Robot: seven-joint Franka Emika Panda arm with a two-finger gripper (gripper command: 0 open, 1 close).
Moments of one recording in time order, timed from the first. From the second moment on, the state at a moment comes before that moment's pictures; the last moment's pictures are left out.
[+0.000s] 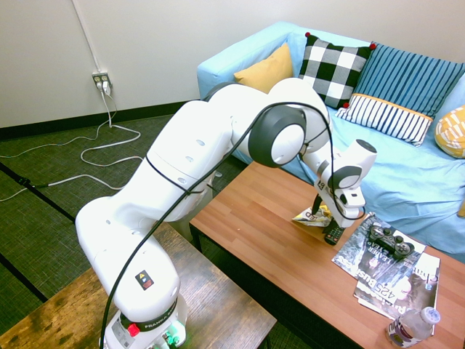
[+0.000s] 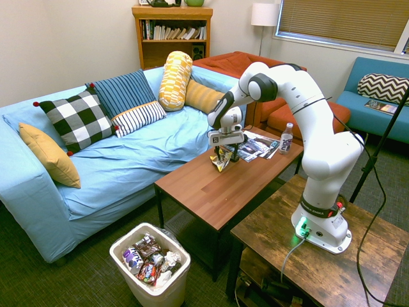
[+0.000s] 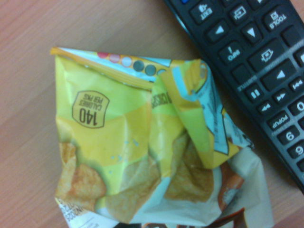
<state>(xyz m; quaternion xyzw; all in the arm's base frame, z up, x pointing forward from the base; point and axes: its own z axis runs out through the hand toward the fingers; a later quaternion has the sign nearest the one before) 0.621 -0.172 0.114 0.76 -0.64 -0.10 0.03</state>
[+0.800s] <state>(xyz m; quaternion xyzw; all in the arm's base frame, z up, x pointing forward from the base) 0.628 -0.164 0.114 0.77 -0.63 -0.10 0.00</state>
